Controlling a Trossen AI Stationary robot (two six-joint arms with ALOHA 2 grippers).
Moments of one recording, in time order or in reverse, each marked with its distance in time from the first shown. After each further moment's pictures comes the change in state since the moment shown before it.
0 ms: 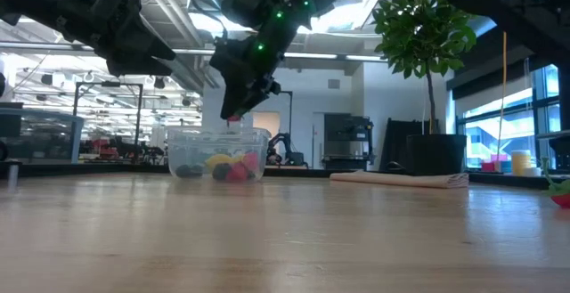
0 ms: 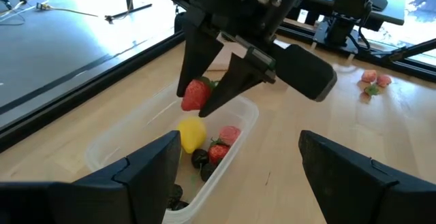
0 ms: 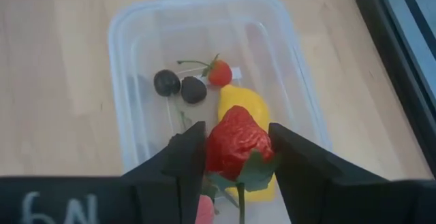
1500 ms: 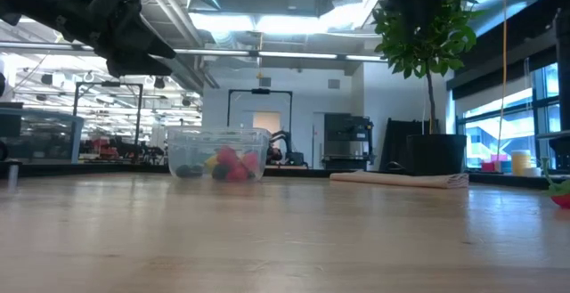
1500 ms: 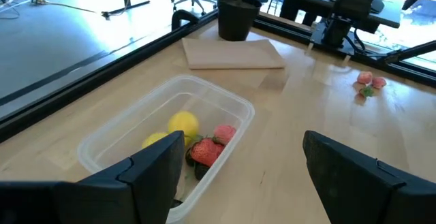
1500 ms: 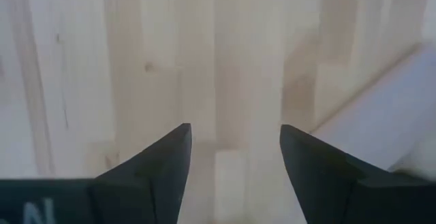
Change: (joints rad) left arm 0.000 0.000 0.000 0.002 0.024 -0.027; right arm 0.275 -0.725 -0.519 -0.613 -0.097 0.065
